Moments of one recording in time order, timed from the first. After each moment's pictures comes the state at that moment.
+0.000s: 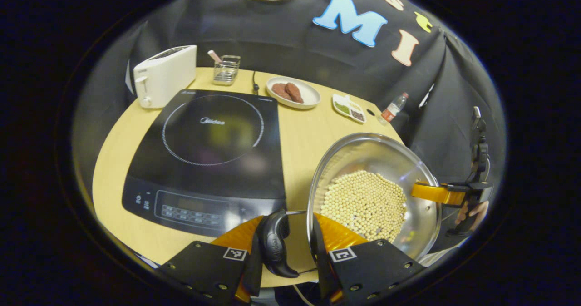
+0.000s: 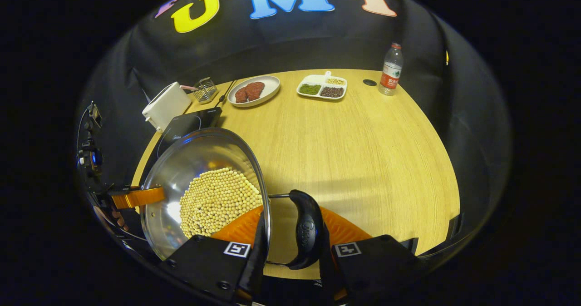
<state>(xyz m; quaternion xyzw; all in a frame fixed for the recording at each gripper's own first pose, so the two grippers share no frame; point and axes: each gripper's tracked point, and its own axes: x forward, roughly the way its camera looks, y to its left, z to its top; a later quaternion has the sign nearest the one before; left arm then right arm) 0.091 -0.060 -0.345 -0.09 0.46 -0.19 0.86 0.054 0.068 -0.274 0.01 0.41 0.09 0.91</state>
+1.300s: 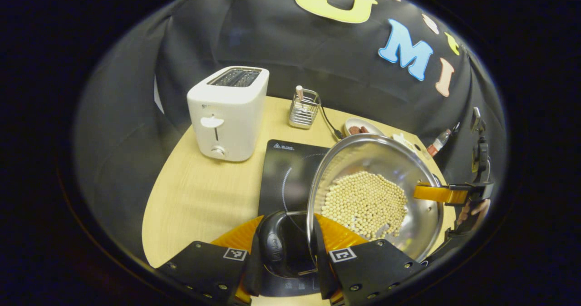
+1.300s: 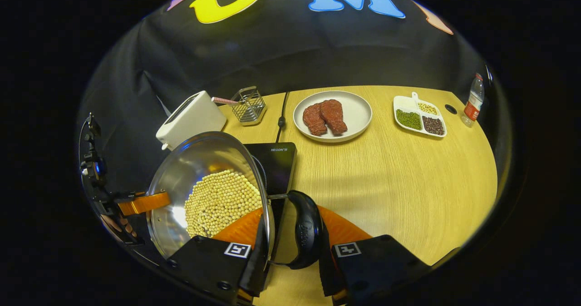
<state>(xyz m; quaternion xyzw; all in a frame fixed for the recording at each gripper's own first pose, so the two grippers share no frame) 0.293 0.127 -0.371 -0.07 0.42 -0.14 0.89 0.219 0.292 -0.284 0.06 0.40 0.14 0.90</state>
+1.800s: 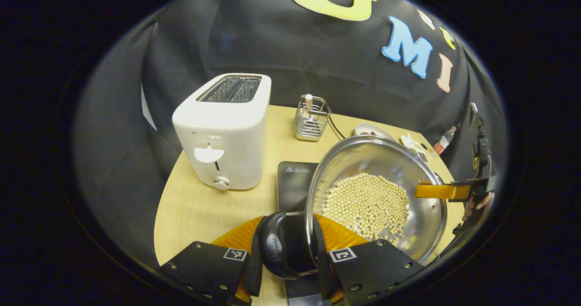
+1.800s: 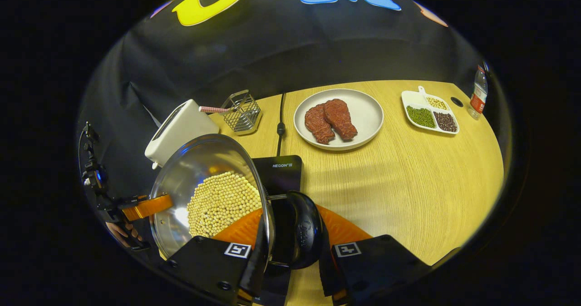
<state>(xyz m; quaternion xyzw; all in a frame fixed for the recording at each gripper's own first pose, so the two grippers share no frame) 0.353 0.142 -0.386 -0.04 0.41 -0.16 0.90 0.254 0.316 -0.291 0.09 0.41 0.12 0.90</state>
